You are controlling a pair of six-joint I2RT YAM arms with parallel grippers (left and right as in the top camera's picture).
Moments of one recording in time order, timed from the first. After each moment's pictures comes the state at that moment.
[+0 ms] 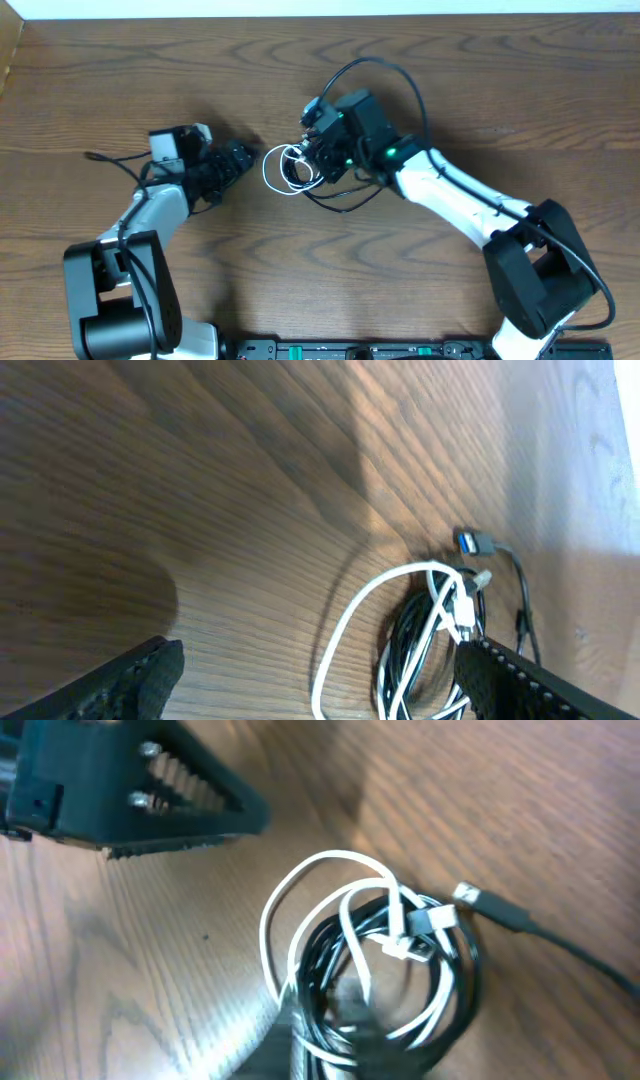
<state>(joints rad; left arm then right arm) 0.18 1.66 0.78 -0.12 0.54 -0.55 0.61 1.87 1.26 -0.17 -0.43 0.02</state>
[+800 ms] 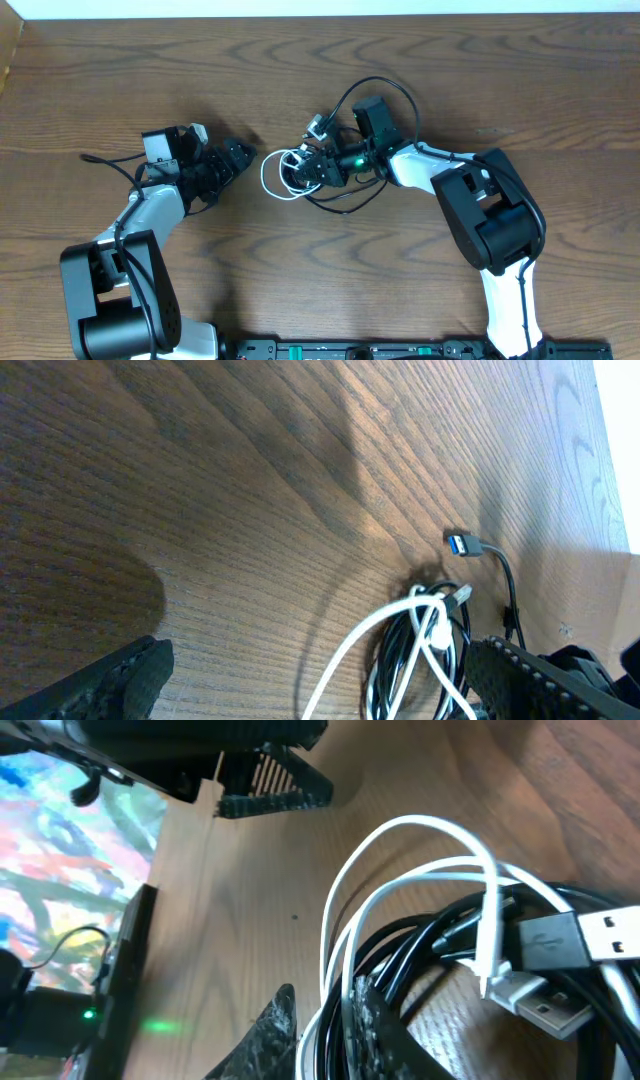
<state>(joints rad) 0.19 1.66 0.78 -0.12 0.58 -0.54 0.51 2.22 1.26 0.17 -1.06 0.10</state>
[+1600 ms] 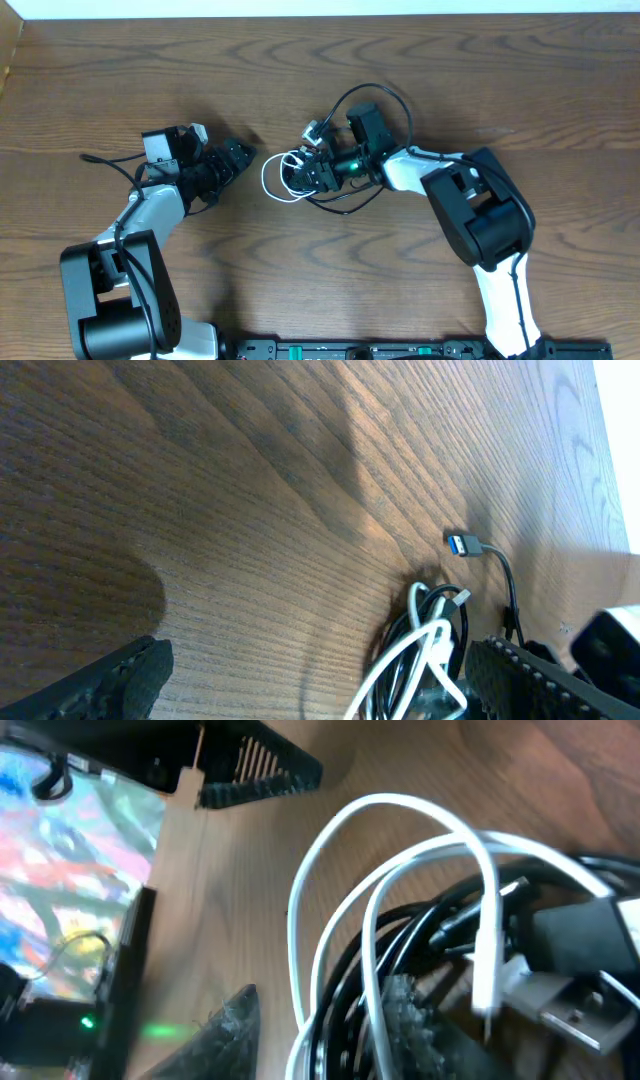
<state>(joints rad) 0.19 1.66 0.78 -0.12 0.58 -0.54 0.53 2.27 1.26 0.24 -1.05 0.18</state>
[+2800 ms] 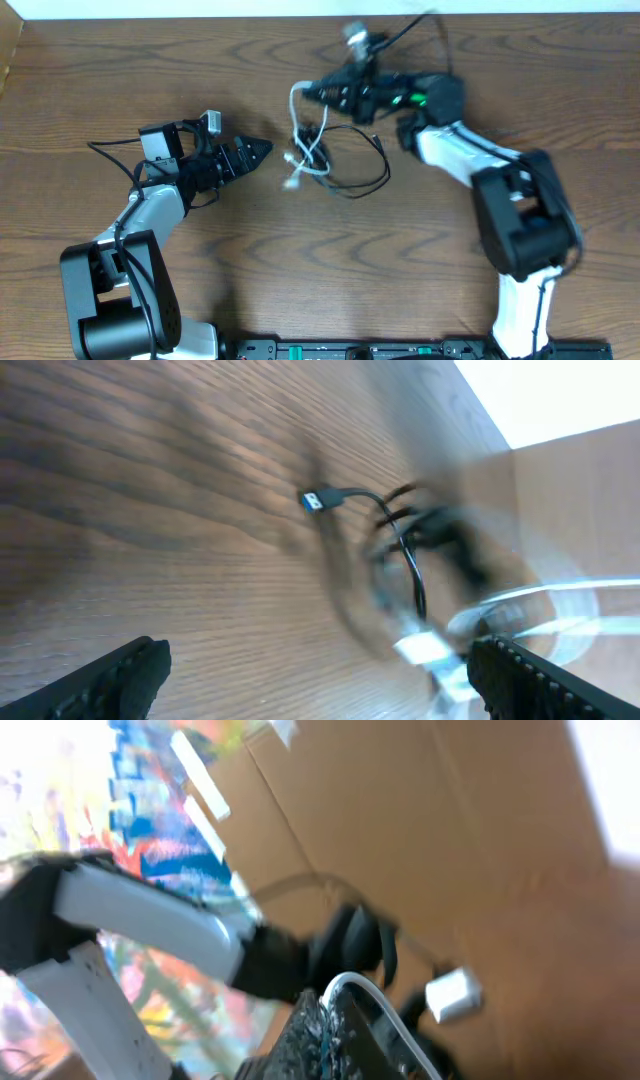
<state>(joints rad) 0.19 1.66 0.78 -0.02 0.88 -0.35 0.38 2.10 1.37 1.49 -1.24 1.18</state>
